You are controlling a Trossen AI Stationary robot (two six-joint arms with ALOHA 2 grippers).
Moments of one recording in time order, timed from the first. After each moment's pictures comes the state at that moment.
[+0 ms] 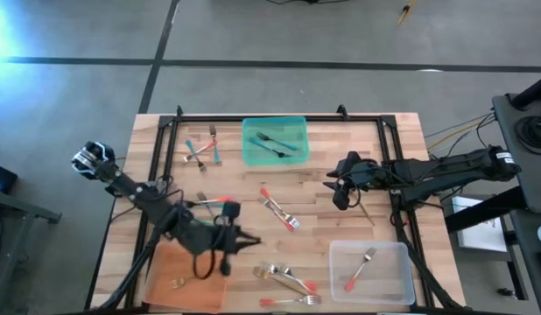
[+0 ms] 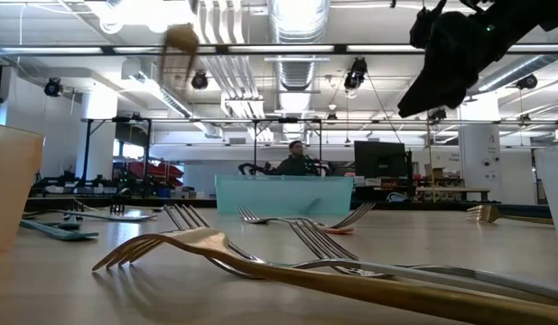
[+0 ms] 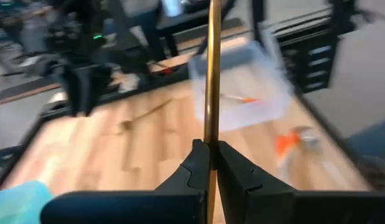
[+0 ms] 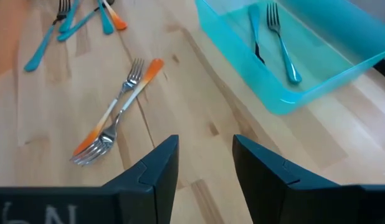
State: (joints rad) left arm -0.60 1.40 0.99 0.02 -0.54 0.02; right arm 0.05 0.97 0.63 -0.35 0.28 0.34
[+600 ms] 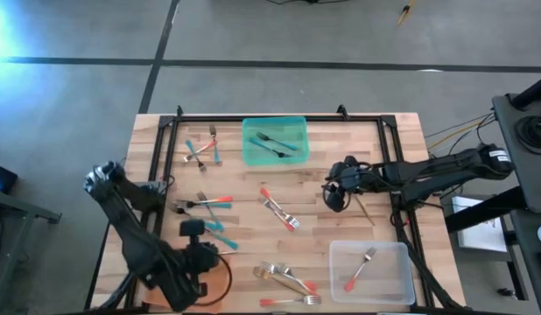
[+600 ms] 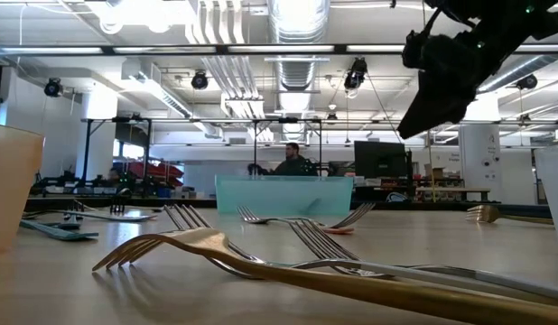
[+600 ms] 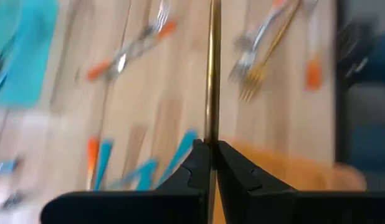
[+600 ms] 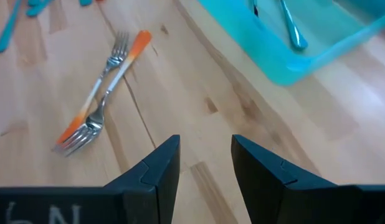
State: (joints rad) left arm -0.87 1.69 1.68 -1.35 -0.50 -0.91; right arm 0.05 1.08 0.63 -0.36 0.28 0.43
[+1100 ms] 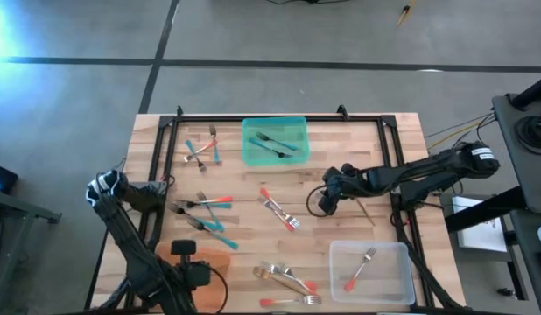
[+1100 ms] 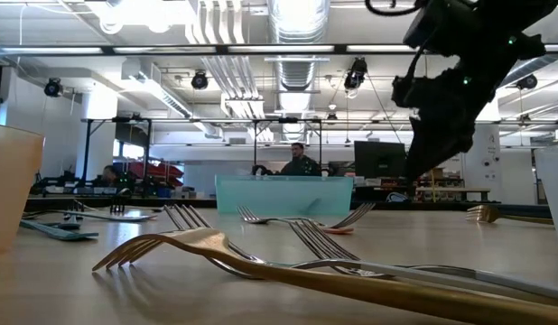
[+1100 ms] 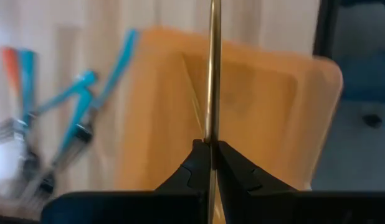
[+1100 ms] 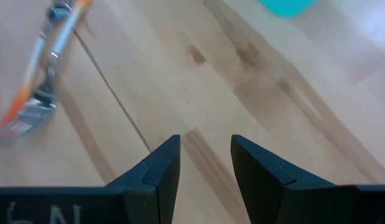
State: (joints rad) left arm -0.95 1.77 1.59 -1.32 -0.19 -1.02; right arm 0.05 1.29 0.63 -0.36 0.28 0.60
